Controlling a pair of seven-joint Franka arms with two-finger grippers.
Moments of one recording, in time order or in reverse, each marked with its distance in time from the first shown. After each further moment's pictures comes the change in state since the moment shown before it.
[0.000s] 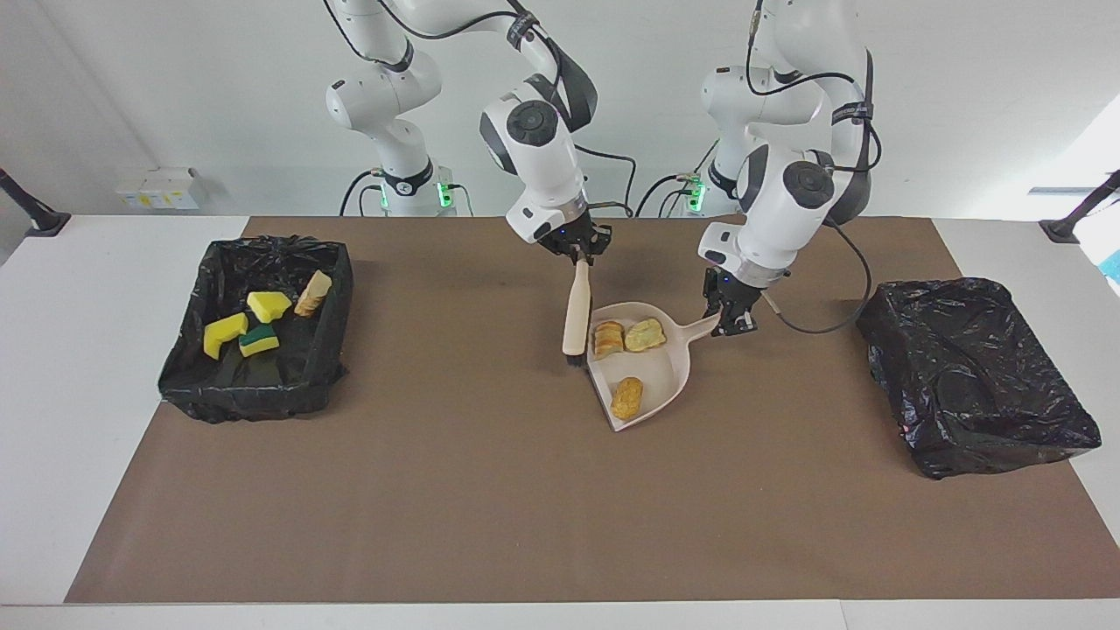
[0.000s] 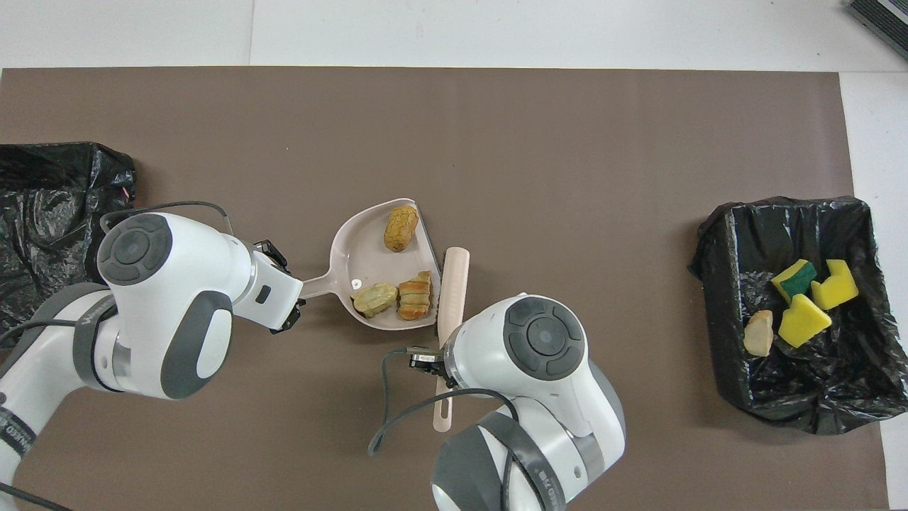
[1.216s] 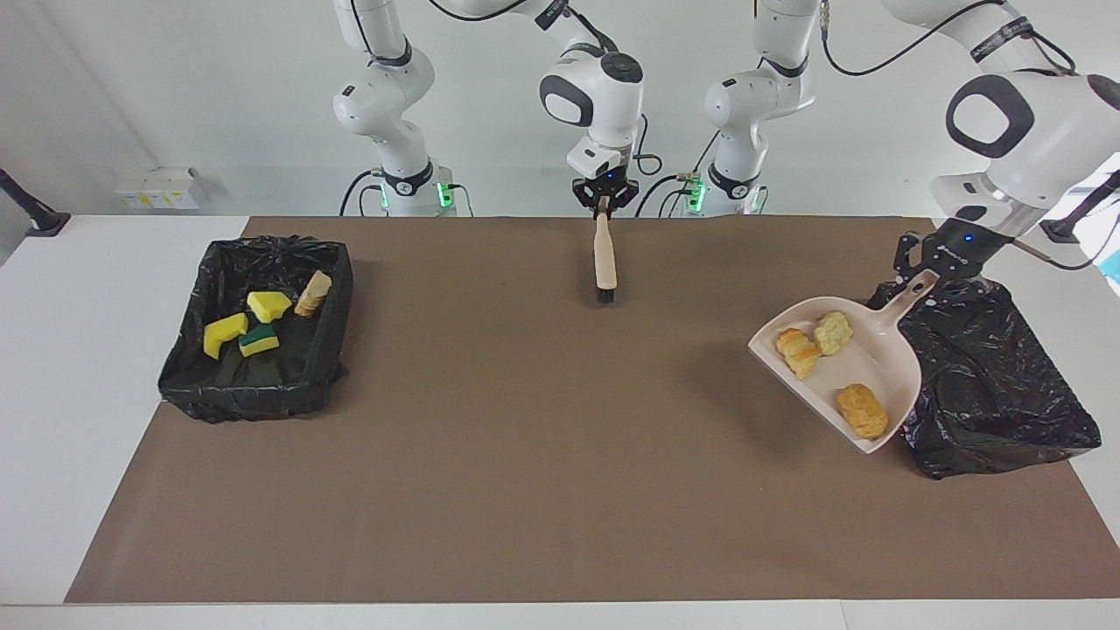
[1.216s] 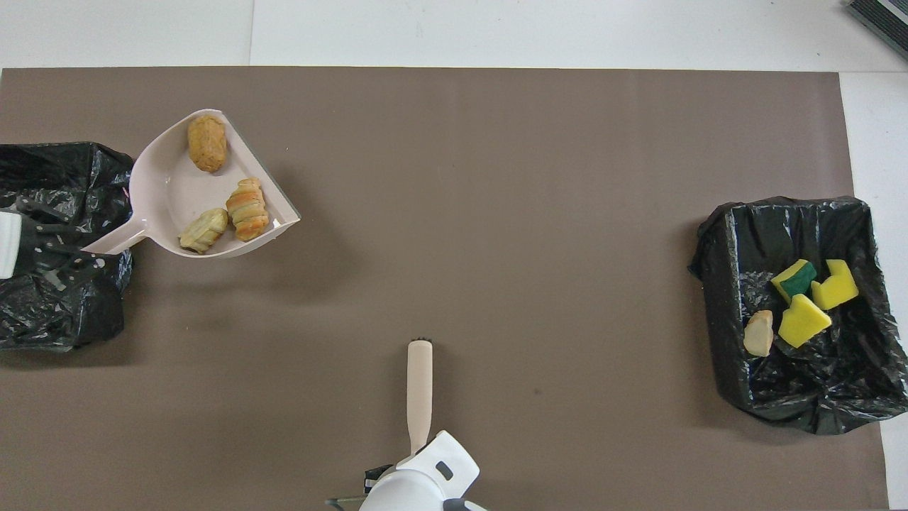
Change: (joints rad) left arm 0.527 -0.040 0.014 0.316 0.056 -0.338 0.105; right arm 0.422 0.025 0.029 -0.174 -0.127 0.145 0.396
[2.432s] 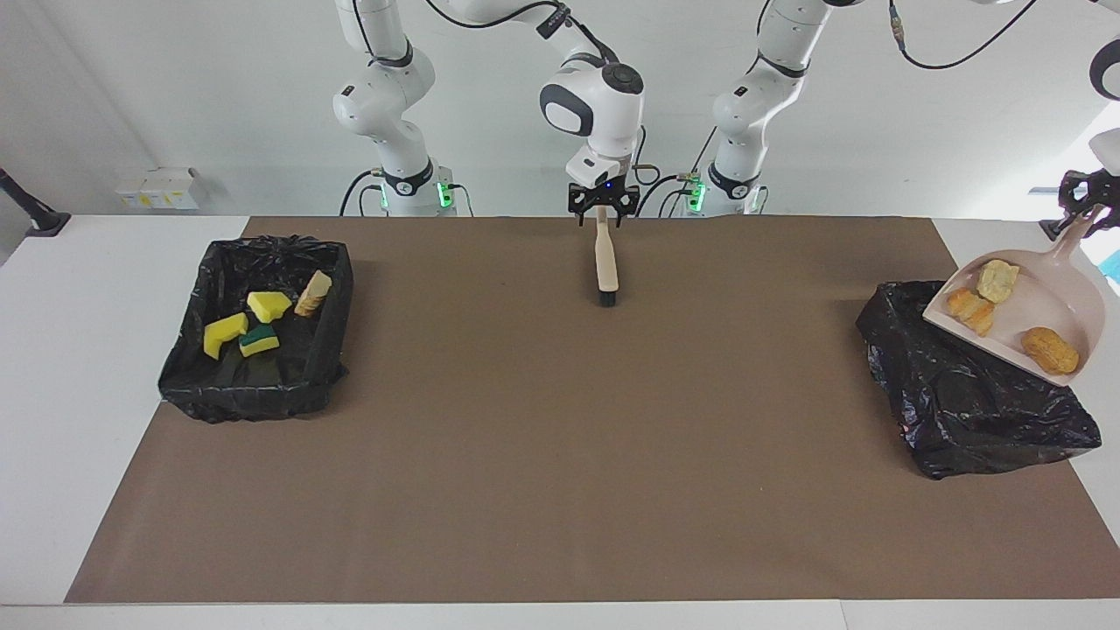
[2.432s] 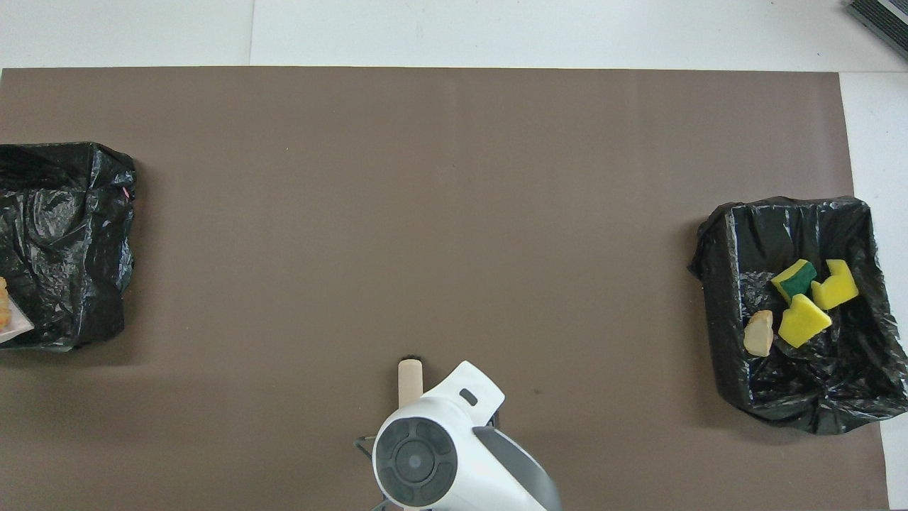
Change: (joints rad) left arm 0.215 0.098 -0.030 0.245 0.674 -0.208 0.075; right arm -0.240 0.019 -0.019 0.152 -0.046 -0.196 -0.284
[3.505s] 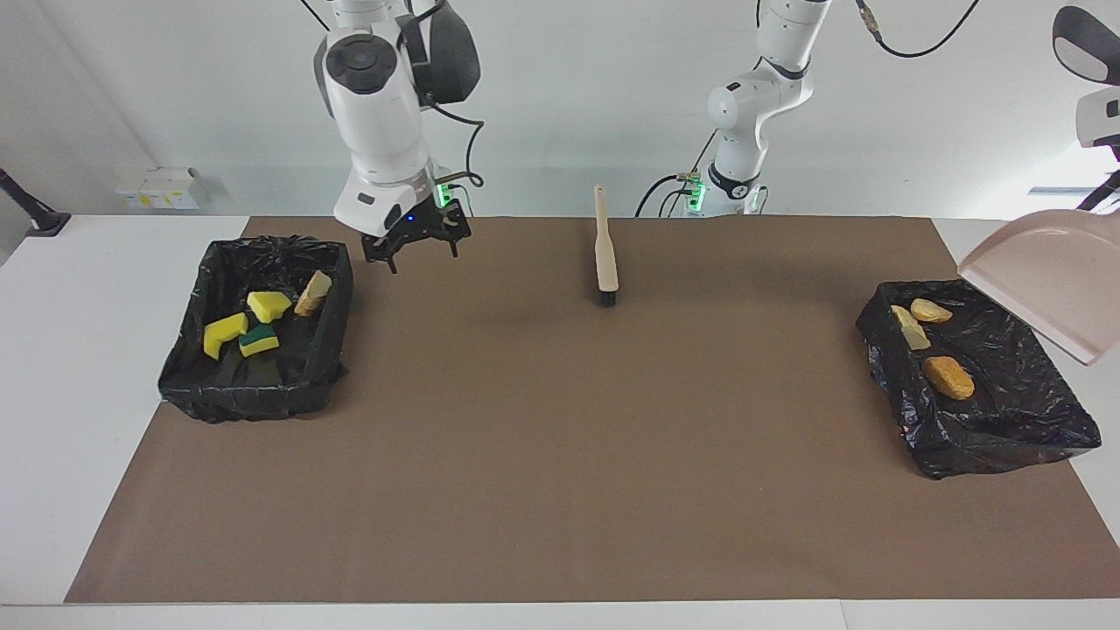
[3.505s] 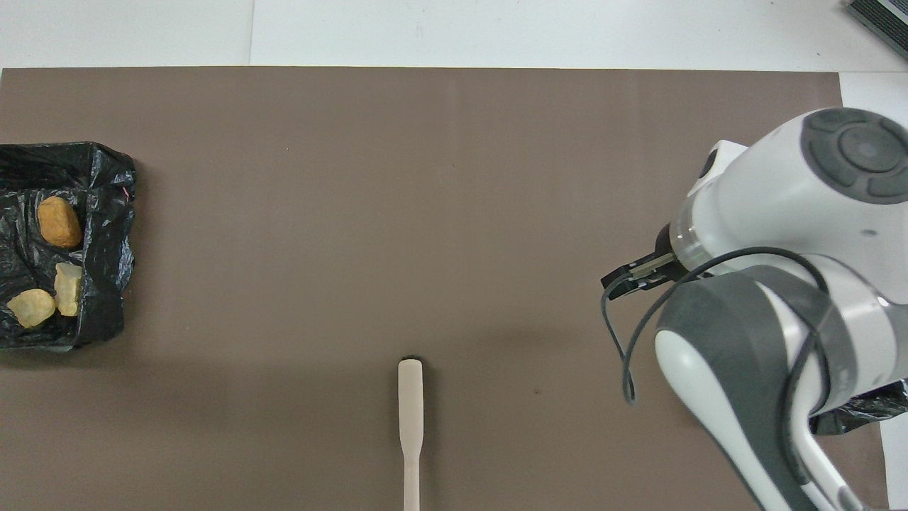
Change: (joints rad) left arm -0.130 -0.040 -0.129 0.154 0.201 -0.087 0.081; right arm -0.598 -0.022 -0.021 0.349 0.000 -0.364 -0.866
